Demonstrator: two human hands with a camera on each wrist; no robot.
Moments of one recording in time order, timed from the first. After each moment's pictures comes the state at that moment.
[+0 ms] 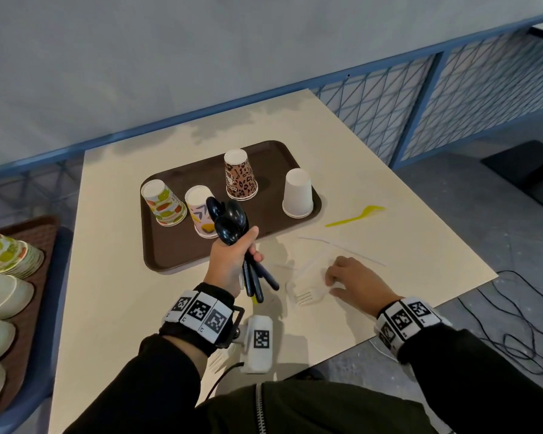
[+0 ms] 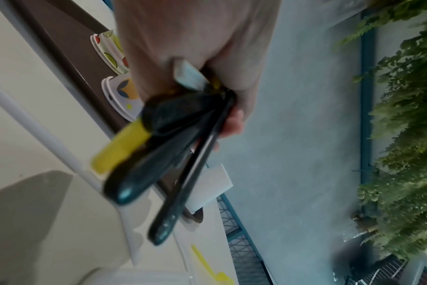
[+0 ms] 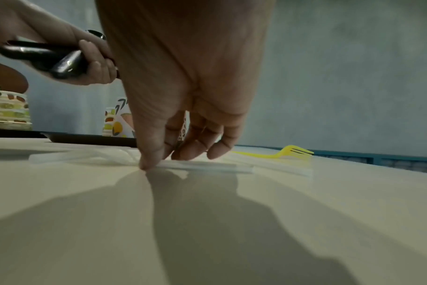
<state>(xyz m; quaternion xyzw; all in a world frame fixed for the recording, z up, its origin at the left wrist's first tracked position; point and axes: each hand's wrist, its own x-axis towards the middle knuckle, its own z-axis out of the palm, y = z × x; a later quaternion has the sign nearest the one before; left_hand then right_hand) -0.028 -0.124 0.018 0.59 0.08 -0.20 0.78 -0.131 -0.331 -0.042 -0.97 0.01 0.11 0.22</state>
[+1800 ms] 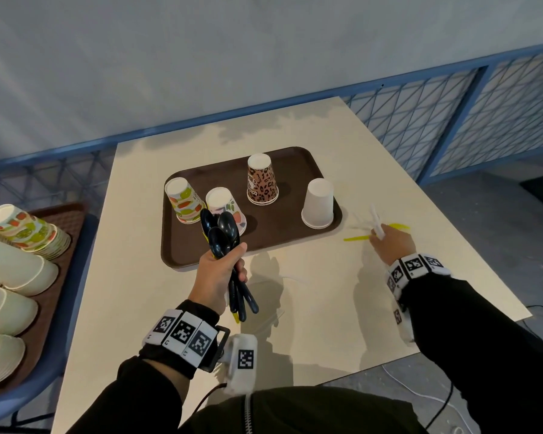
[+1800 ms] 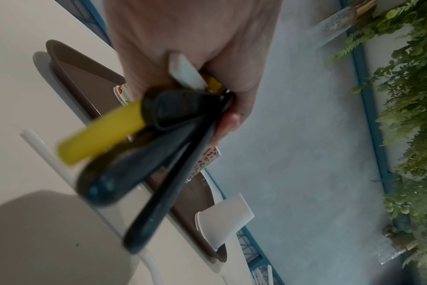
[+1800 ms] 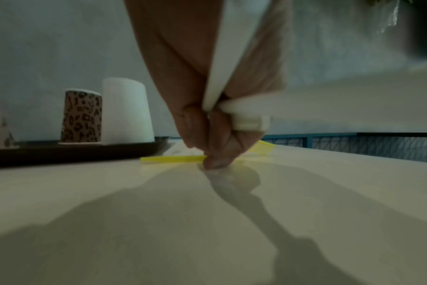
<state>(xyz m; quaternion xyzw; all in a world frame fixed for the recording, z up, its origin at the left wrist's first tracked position) -0.032 -0.087 0.023 0.64 0.13 -0.16 0.74 -0.045 -0.395 -0.037 -0.91 0.30 0.06 0.27</state>
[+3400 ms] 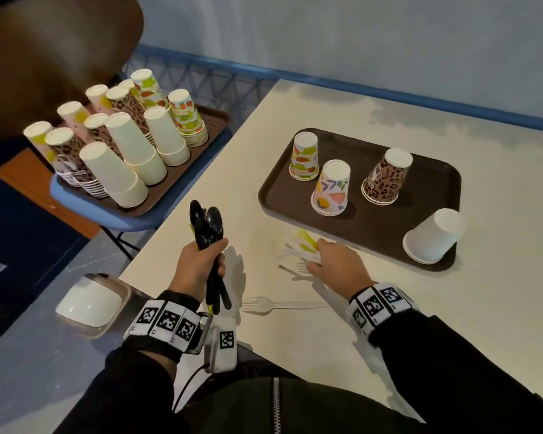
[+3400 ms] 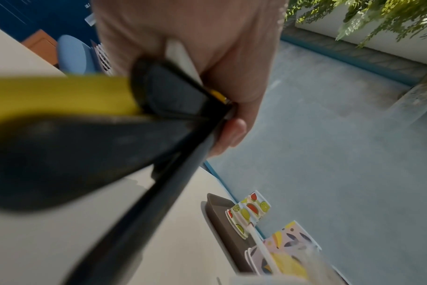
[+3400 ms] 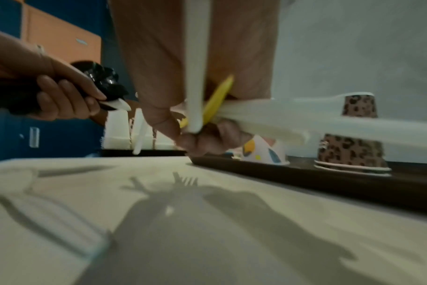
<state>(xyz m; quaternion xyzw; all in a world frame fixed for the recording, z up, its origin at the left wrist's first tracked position) -0.113 0.006 -0.005 0.58 0.39 0.07 0.71 -0.012 -0.208 -0.025 -0.94 -0.26 0.16 0.12</state>
